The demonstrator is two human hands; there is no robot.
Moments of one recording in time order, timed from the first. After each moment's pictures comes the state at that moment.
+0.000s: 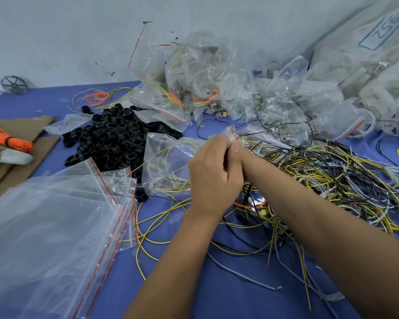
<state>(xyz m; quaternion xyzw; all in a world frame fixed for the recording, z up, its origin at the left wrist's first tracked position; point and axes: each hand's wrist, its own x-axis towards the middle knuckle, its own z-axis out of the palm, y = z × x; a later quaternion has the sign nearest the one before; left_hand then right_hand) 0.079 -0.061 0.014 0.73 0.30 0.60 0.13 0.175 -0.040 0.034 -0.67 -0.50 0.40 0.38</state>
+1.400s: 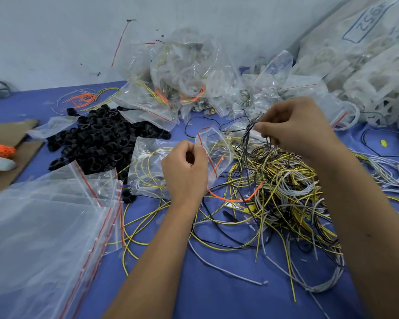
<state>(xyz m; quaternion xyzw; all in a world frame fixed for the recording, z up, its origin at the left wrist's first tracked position) 0.076 -0.040 -0.008 0.62 0.43 0.56 0.33 0.275 -0.104 0.072 -0.72 -0.49 0.16 0.48</state>
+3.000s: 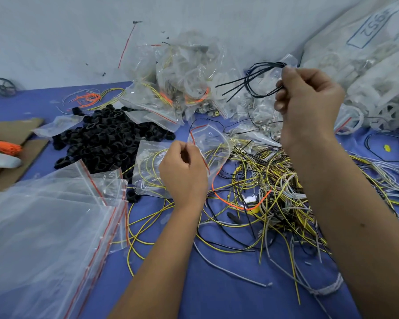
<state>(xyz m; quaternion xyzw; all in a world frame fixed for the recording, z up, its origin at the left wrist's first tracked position) 0.074 -0.039 -0.007 0.56 0.49 0.60 0.28 0.234 -0.082 0.107 -0.44 -0.26 0.19 0.84</state>
